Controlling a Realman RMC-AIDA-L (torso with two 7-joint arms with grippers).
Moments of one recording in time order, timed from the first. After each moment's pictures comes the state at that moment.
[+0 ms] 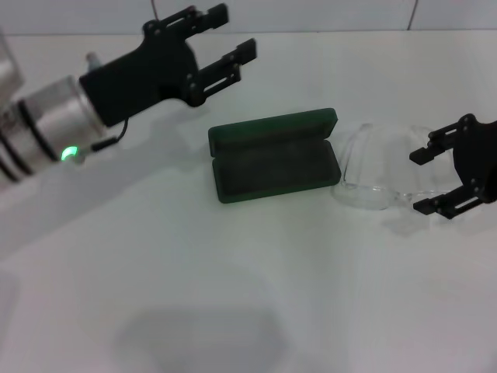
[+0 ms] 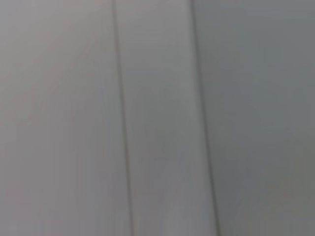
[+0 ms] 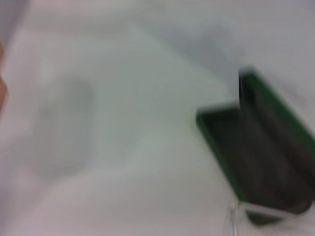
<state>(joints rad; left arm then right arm) -0.81 -2.08 2.85 -0.31 -0.70 1.64 -0.76 0.63 1.95 -1.06 -1.12 -2.24 -1.68 1.56</state>
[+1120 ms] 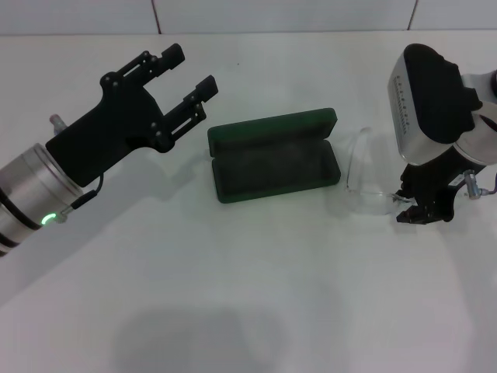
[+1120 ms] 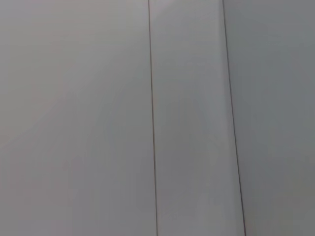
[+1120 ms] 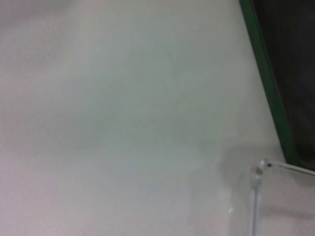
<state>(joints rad) -0.60 -2.09 2.84 -0.18 -0.80 1.68 -0.59 0.81 2.02 -1.47 -1.04 -2.57 -1.49 1.85</state>
